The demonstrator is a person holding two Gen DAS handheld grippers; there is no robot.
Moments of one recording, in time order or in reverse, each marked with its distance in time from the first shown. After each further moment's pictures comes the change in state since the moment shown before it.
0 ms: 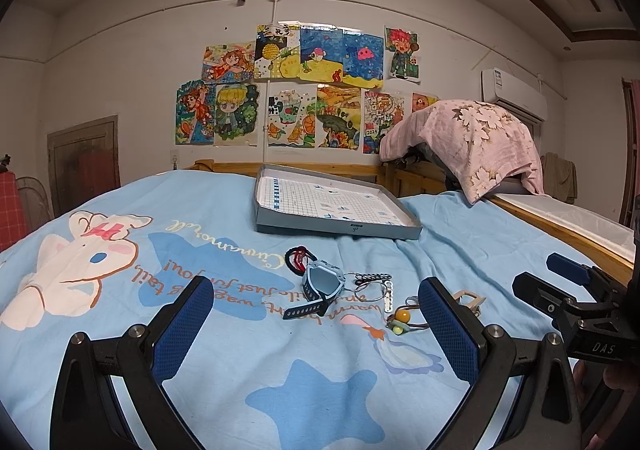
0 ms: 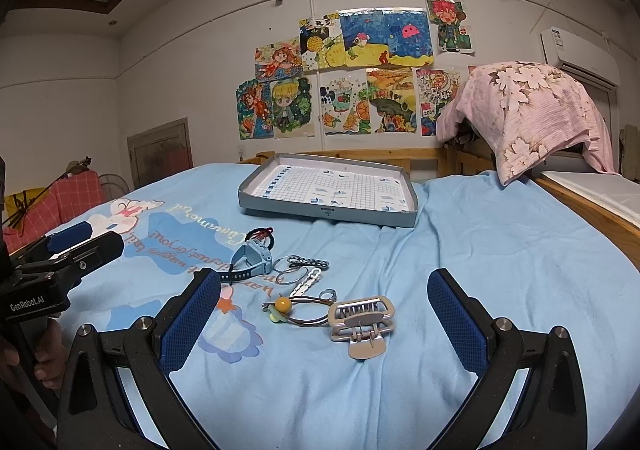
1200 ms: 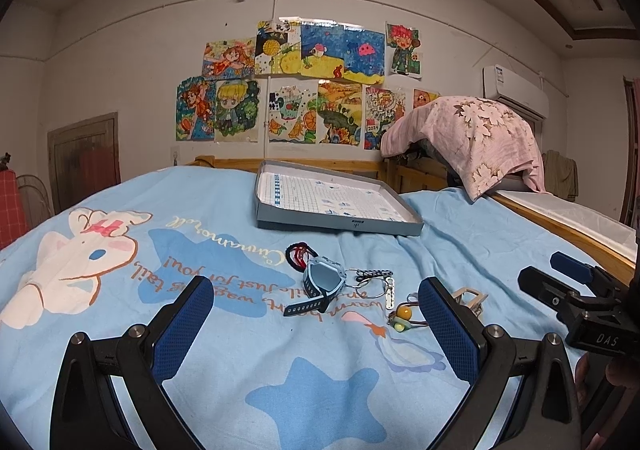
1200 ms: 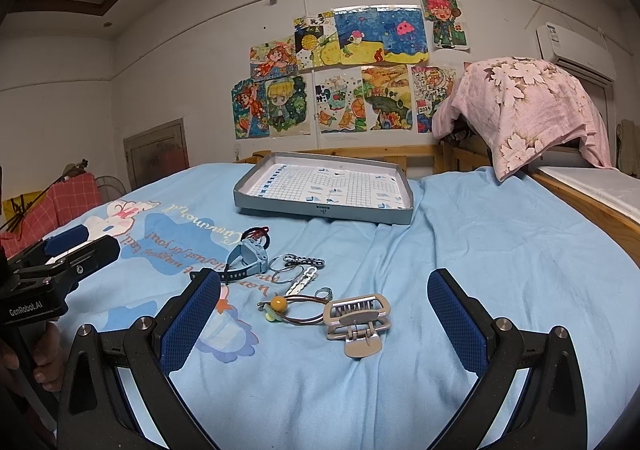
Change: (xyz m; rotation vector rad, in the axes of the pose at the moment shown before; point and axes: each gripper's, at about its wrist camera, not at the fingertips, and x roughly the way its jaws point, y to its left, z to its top) left arm -0.002 -0.001 0.002 -0.013 0.019 0.000; right arm 0.001 -0.009 -0.002 0.016 0.007 -0.008
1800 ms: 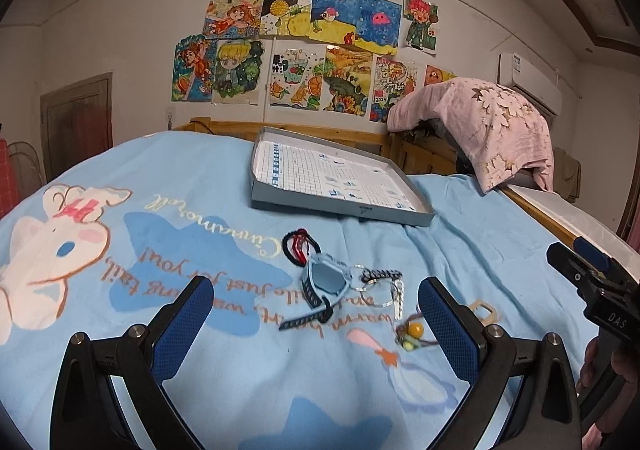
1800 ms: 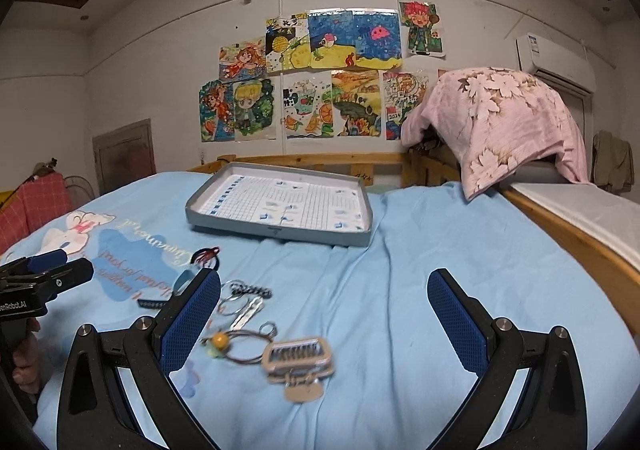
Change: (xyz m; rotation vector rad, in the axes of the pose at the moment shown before) left arm 0.069 0.018 0.028 -0.061 0.140 -0.016; right arm 0.028 -0.021 0.040 -0.023 0.003 -0.127
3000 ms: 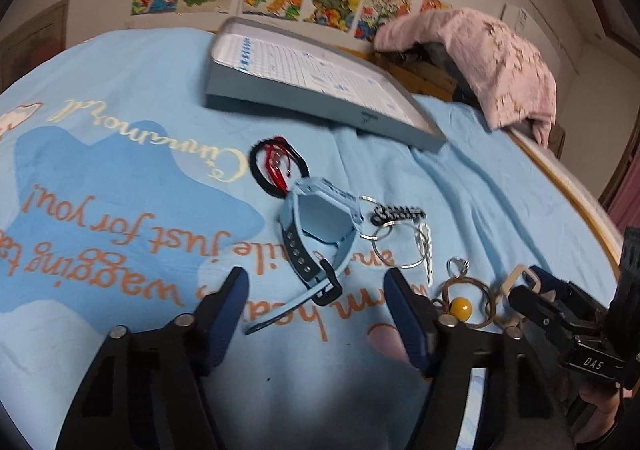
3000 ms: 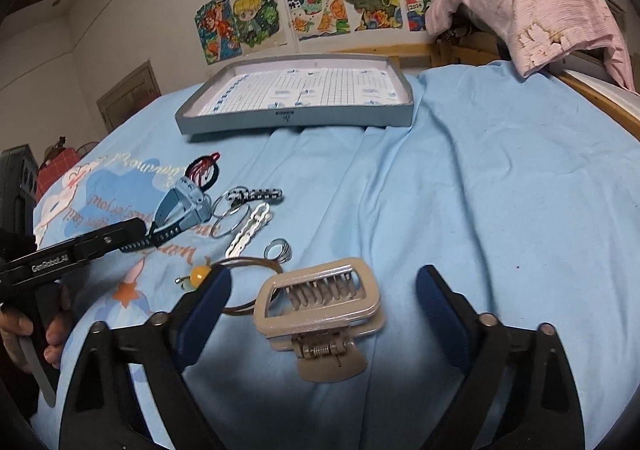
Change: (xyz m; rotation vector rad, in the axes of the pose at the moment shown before) left arm 0.120 0.014 -0.028 -0.030 0.329 -0.148; right arm 0.102 0.010 -0.063 0.111 0.359 0.134
